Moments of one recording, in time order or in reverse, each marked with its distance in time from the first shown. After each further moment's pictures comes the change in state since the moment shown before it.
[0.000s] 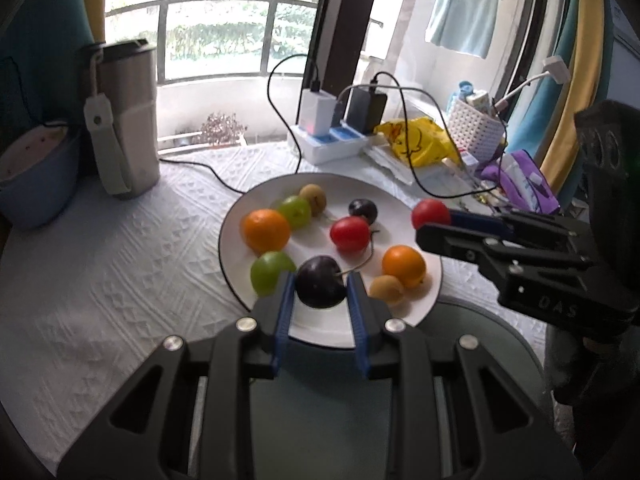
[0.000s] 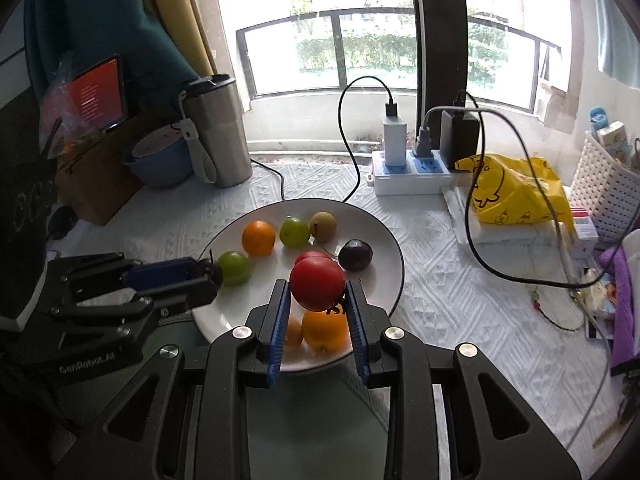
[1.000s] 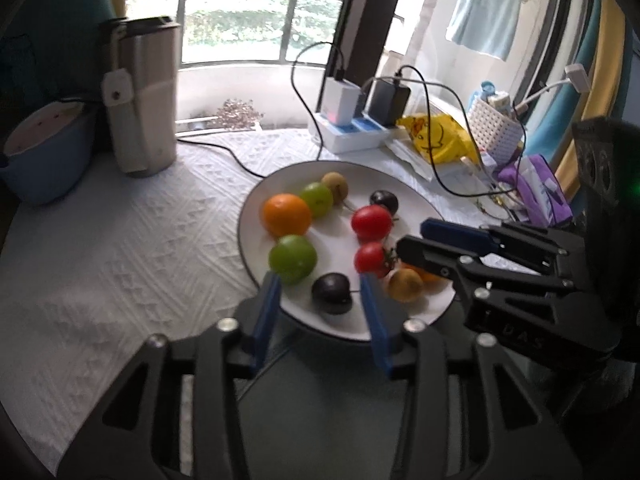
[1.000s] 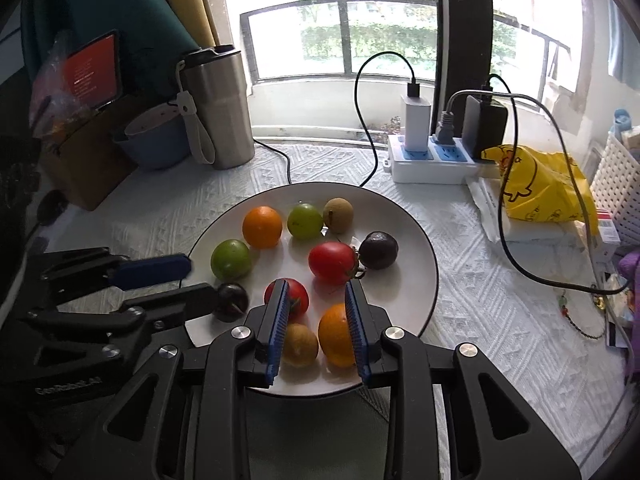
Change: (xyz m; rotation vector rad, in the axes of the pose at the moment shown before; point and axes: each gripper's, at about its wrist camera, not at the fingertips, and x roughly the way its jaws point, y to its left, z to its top) left arm 0.000 0.009 -0.002 -0.066 0.025 0.046; right arm 0.022 0.016 -0.004 -0.030 0.035 -0.020
